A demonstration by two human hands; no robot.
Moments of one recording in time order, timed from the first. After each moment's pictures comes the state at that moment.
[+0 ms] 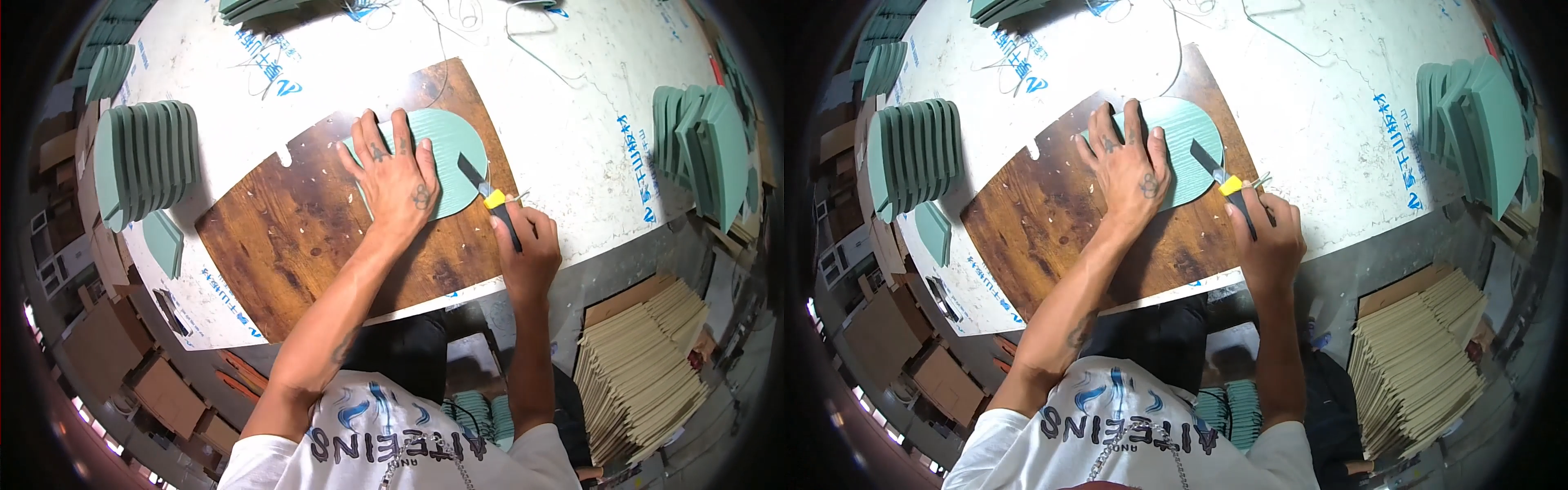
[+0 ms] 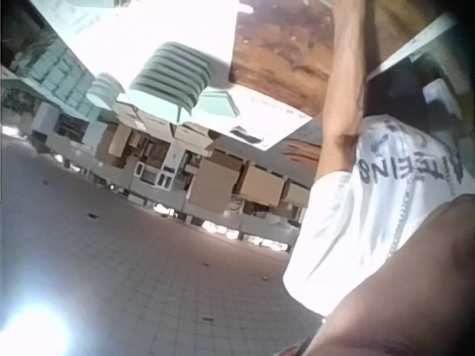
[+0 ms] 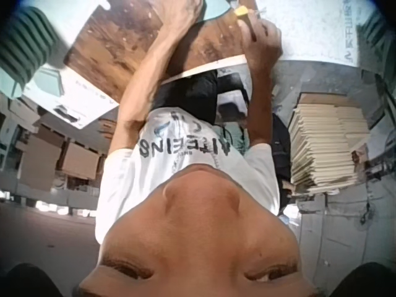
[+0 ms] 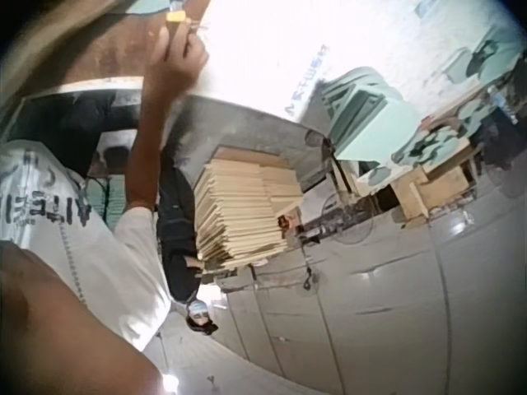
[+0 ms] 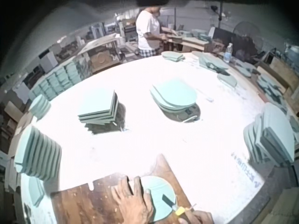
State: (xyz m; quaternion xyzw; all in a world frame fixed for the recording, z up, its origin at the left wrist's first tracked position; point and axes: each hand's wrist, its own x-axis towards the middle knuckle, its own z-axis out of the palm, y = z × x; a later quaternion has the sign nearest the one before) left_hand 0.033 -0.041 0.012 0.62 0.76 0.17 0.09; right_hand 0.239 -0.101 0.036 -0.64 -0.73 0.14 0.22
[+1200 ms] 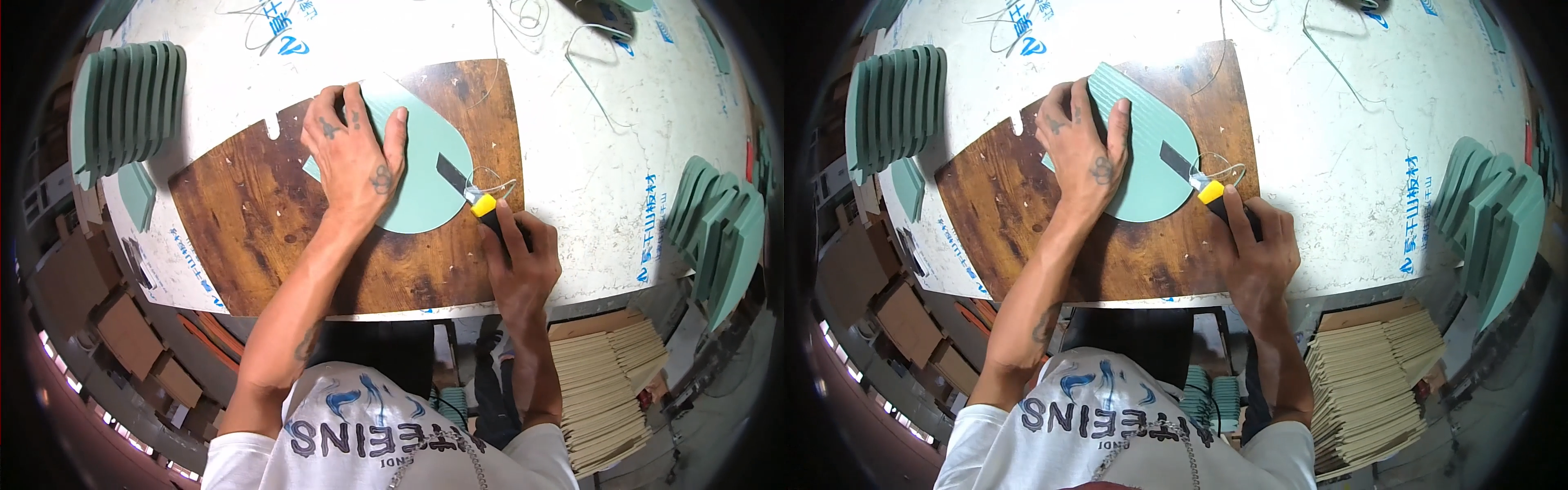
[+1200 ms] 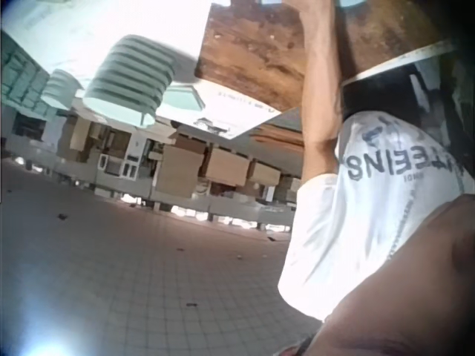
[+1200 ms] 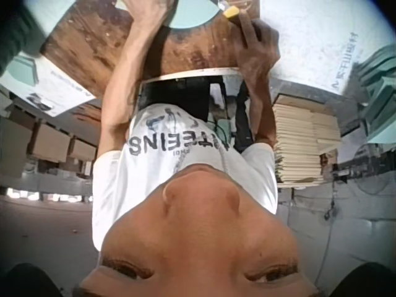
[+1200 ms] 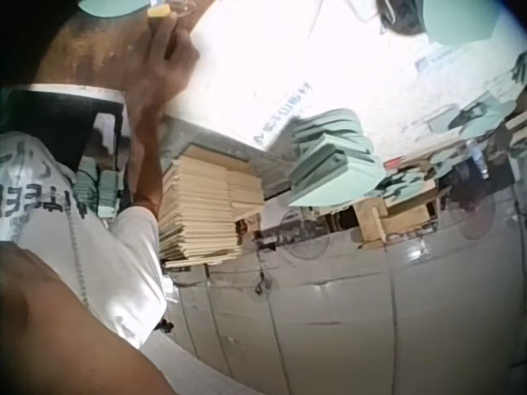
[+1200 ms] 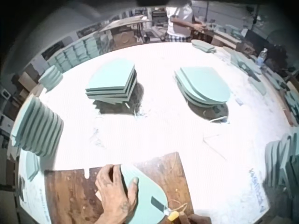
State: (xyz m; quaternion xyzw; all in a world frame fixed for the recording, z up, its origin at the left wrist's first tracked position) left_hand -0.009 -0.027 0.002 0.56 0.81 0.18 0.04; right_hand 0.237 -0.057 0.029 -0.52 -0.81 0.17 0.20
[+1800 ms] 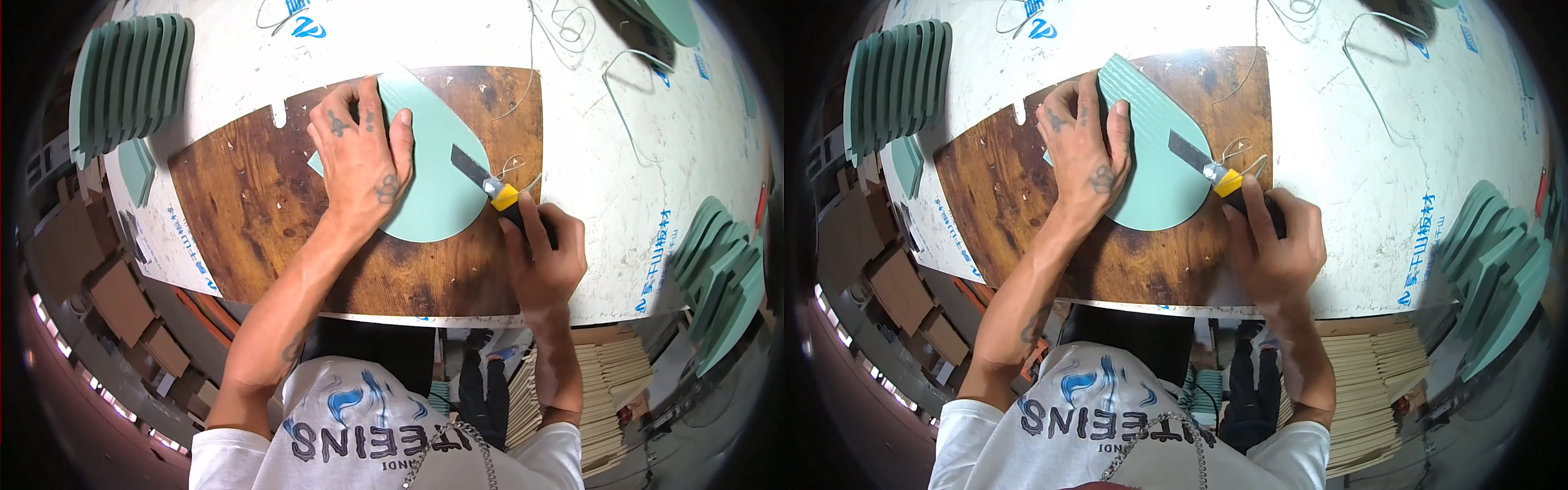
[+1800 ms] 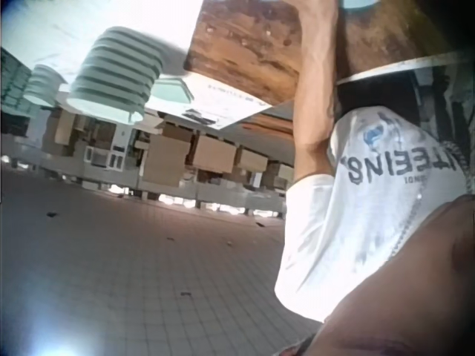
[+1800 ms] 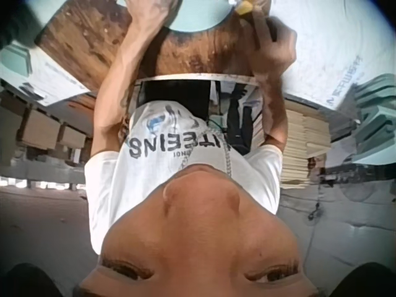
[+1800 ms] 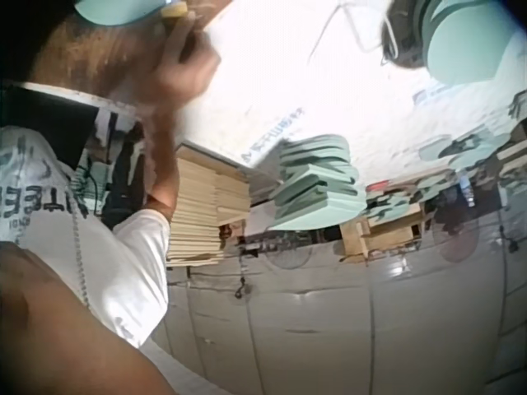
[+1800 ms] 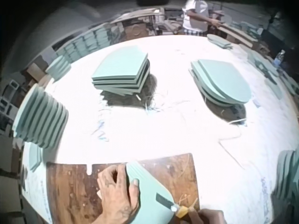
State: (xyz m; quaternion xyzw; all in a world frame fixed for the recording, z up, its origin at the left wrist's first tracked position) left_hand -0.013 -0.027 0.002 0.57 0.80 0.18 0.03; right_hand 0.235 -0.006 0.026 -0.45 -0.85 0.17 0.22
